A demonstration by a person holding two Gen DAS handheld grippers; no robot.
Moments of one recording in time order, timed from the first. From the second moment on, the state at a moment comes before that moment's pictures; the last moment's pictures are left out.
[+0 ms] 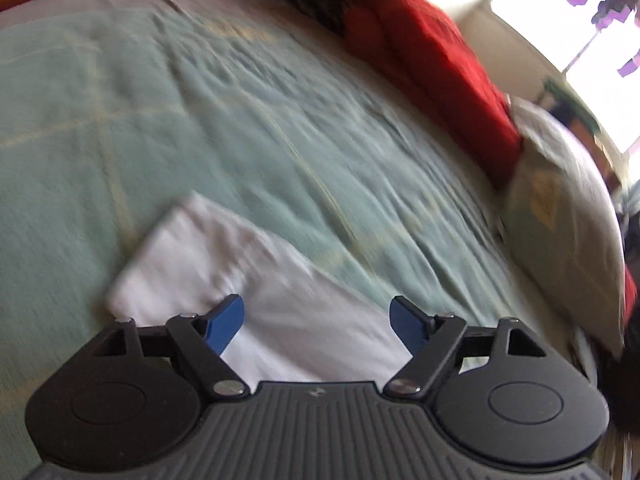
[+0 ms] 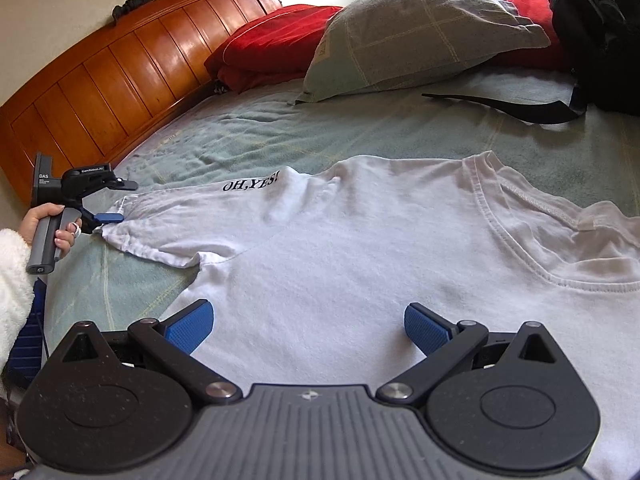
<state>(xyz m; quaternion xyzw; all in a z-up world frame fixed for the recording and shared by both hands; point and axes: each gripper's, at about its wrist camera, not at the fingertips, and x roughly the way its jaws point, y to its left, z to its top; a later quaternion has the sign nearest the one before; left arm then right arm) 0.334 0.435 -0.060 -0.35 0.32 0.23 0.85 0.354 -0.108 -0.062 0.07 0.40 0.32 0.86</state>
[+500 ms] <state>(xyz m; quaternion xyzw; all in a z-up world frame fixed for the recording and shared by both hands) 0.367 0.371 -0.044 -0.16 0.37 0.31 0.86 0.354 -0.110 -0.061 0.08 0.39 0.32 0.86</state>
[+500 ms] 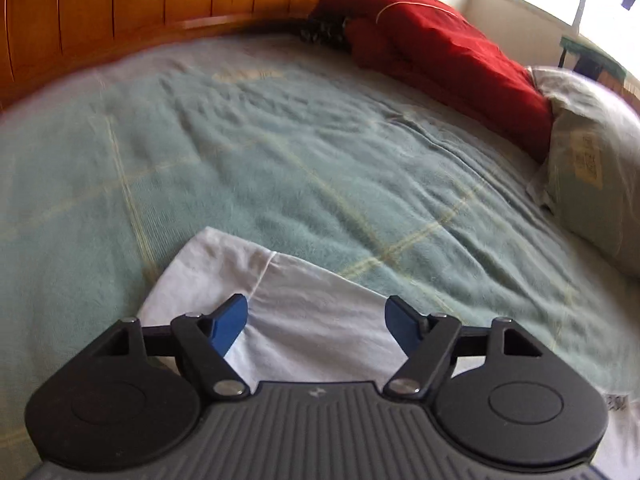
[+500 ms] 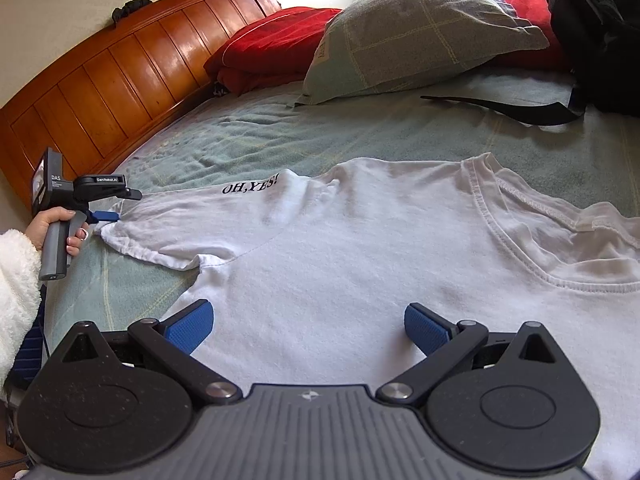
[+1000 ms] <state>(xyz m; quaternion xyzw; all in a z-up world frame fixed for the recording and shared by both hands) 0.430 0.159 -0.038 -0.02 0.45 0.04 0.89 0.351 -0.113 -0.054 0.09 0.38 0.32 0.86</state>
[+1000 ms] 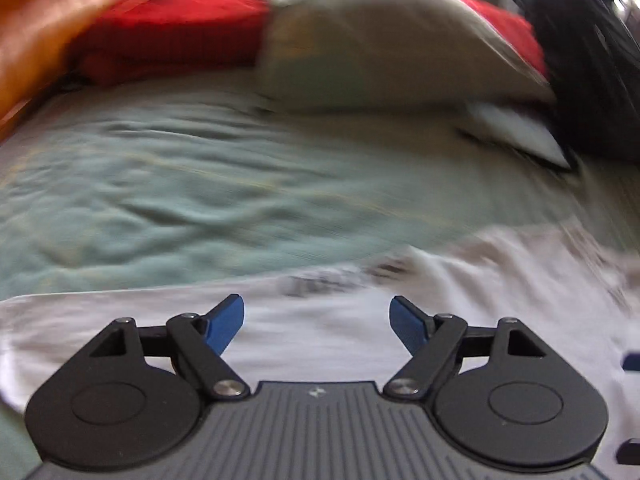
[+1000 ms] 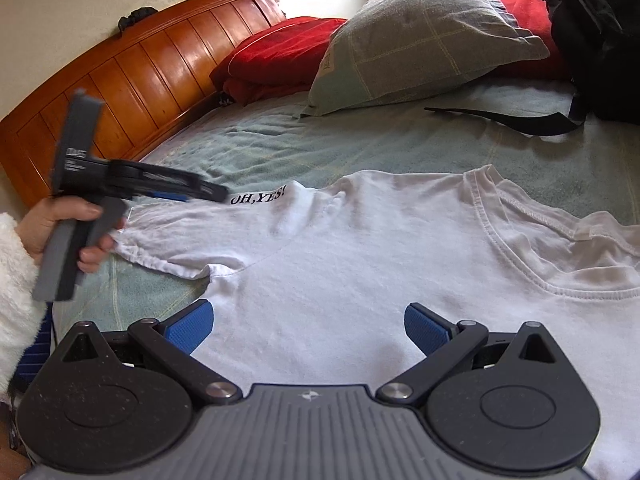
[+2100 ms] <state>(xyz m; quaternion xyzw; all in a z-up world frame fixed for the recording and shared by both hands) 0.336 0.364 -0.023 -0.20 0.39 0.28 0.85 0.357 -0.121 -0.057 0.10 0.38 0.31 0.87</state>
